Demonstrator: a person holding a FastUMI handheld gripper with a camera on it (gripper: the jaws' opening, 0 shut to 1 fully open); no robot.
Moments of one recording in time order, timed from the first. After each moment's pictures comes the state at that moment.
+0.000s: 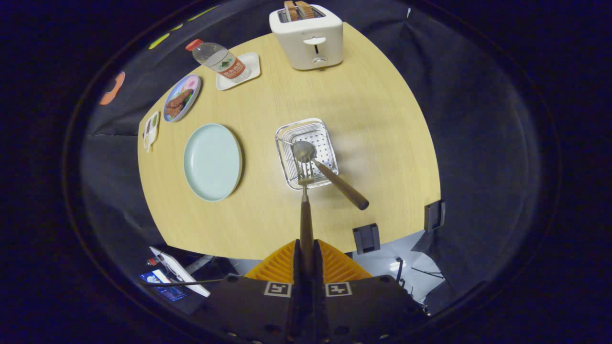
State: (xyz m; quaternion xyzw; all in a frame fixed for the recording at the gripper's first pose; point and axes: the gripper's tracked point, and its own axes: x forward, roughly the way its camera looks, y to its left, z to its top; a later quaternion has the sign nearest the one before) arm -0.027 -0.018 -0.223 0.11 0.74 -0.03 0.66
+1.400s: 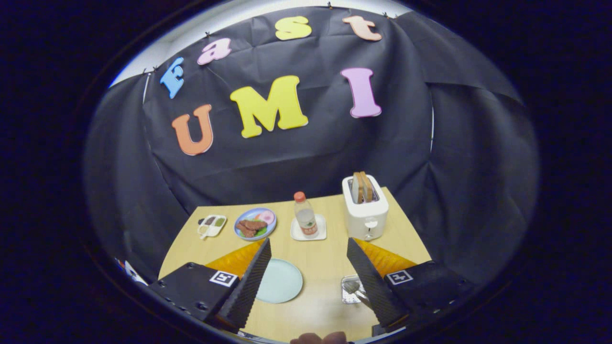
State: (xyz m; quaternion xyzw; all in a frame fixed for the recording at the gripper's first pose) arm 0.073 0.055 -0.052 0.07 0.23 0.06 0.97
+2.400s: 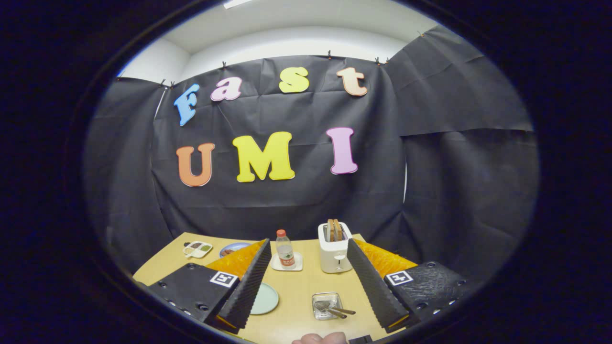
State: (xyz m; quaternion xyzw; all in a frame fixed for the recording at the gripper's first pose) arm 0.002 0.001 -0.010 0.03 0.07 0.00 1.00
